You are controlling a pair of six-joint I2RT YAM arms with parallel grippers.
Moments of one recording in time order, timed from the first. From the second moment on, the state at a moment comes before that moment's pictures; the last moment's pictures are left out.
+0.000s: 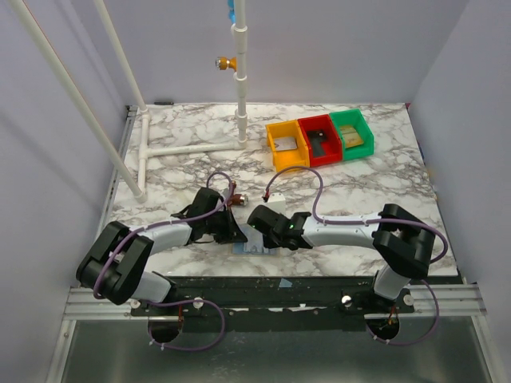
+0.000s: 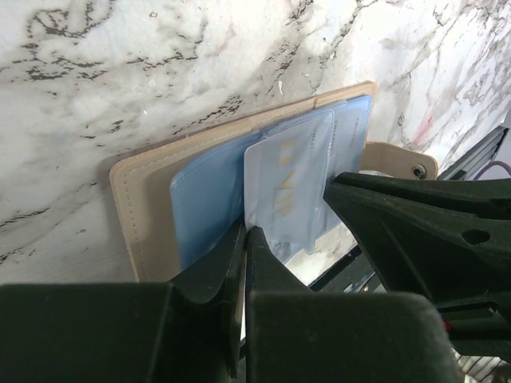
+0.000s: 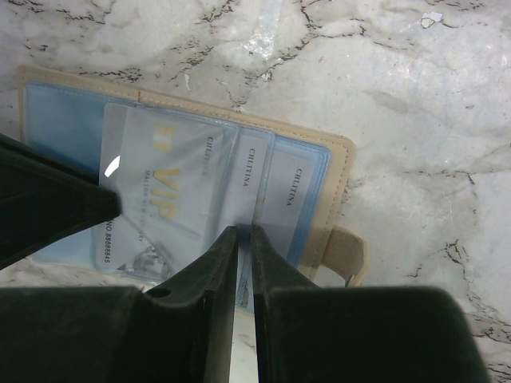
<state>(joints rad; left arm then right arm) -0.49 1.39 0.46 0.02 0.47 -0.79 1.11 1.70 0.96 -0.36 0.38 0.85</state>
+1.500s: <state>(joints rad) -0.44 1.40 0.35 0.24 0.55 -0.85 1.09 1.69 0.95 -0.36 0.37 0.85</state>
